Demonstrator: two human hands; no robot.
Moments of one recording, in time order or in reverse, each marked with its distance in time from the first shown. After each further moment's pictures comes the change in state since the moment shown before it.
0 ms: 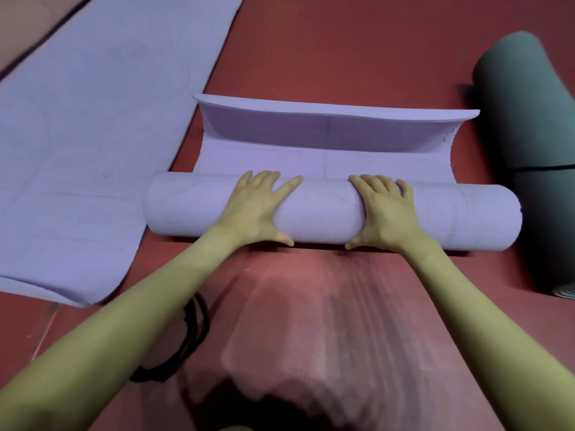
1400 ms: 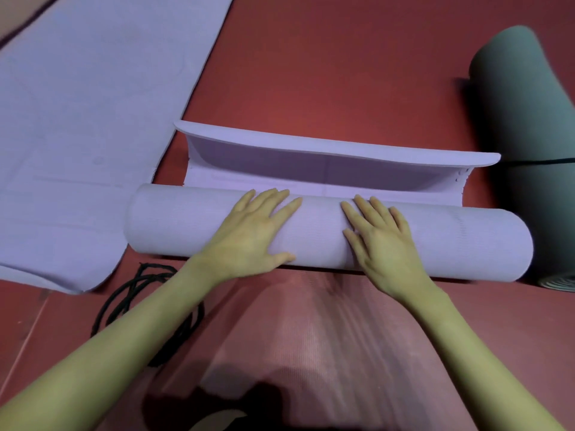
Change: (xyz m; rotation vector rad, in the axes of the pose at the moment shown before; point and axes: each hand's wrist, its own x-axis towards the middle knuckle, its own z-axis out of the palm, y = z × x) left_hand -0.057 0.028 0.005 -0.092 0.053 0.108; right_hand -0.074 -0.027 0.006 0.151 0.046 -0.002
